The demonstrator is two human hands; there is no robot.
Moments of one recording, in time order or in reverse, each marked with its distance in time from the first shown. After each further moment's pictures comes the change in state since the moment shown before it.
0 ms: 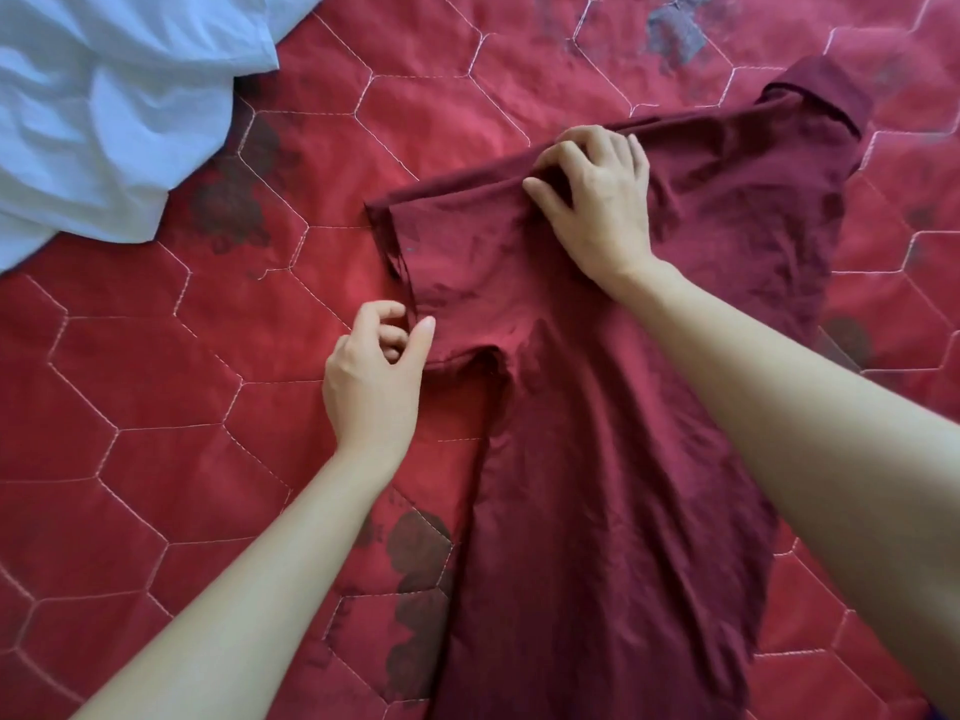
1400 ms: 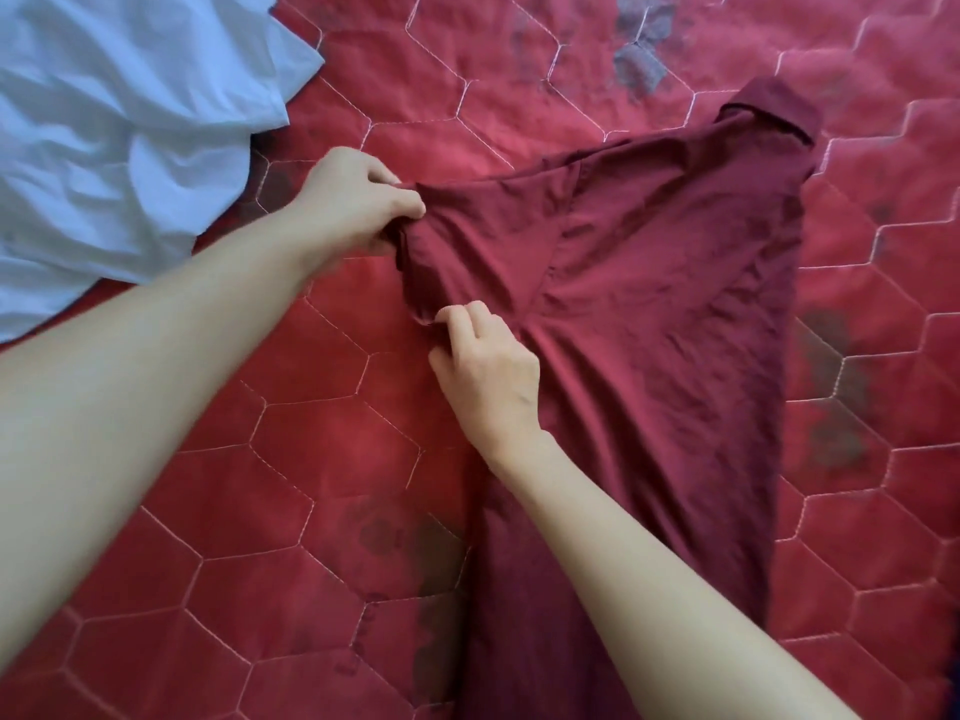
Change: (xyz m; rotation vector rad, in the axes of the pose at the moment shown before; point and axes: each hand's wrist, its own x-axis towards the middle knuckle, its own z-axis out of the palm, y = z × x) left_hand 0.127 0.088 -0.041 -0.022 -0.466 0.011; right_hand -0.111 -0.131 0.002 0.058 0.142 0.127
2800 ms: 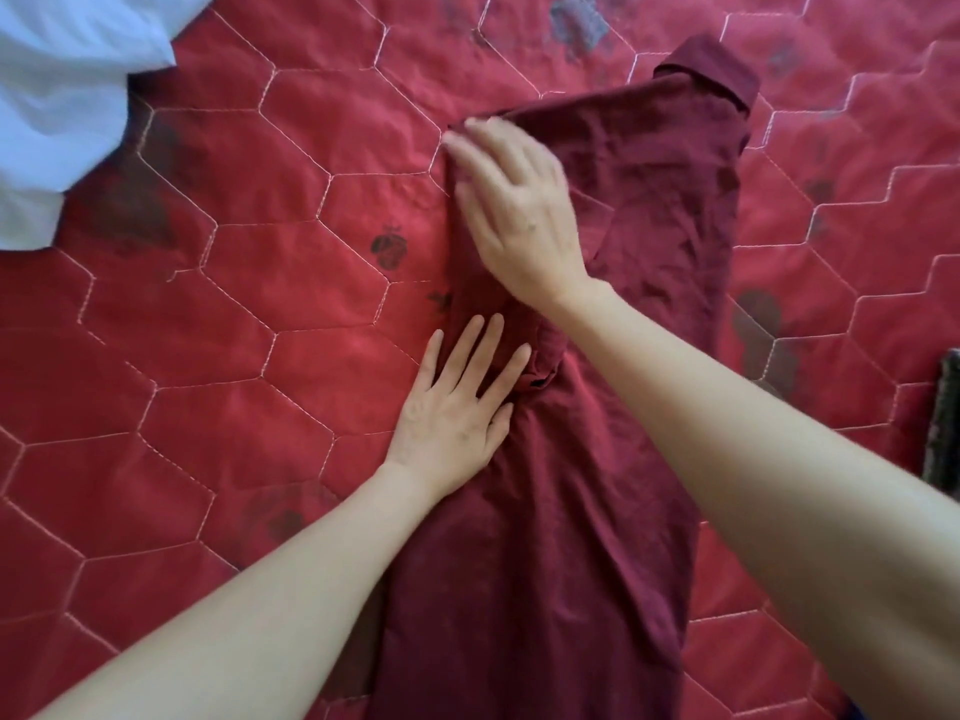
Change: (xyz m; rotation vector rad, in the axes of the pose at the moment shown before) left_hand -0.104 -0.099 0.203 0.828 0.141 0.791; right_hand 0.098 0.119 -0.015 0.088 -0.026 -0.313
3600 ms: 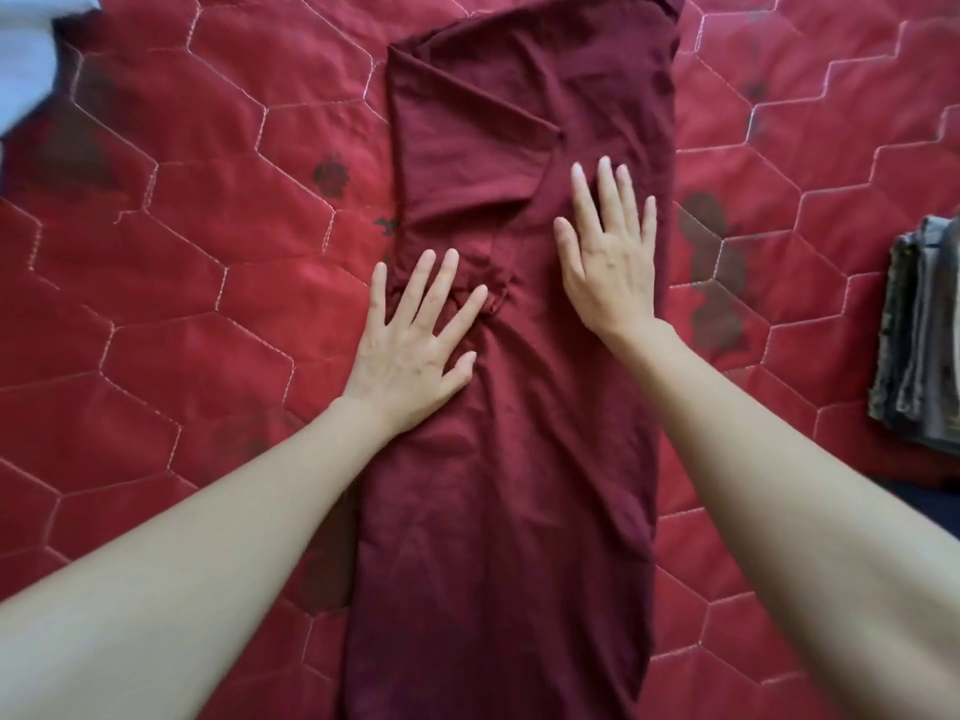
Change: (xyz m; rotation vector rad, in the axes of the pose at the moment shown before) left_hand -0.015 0.006 -0.006 0.156 -0.092 0.080; right_hand -0.146 0.052 -0.050 -0.307 -0.231 0.471
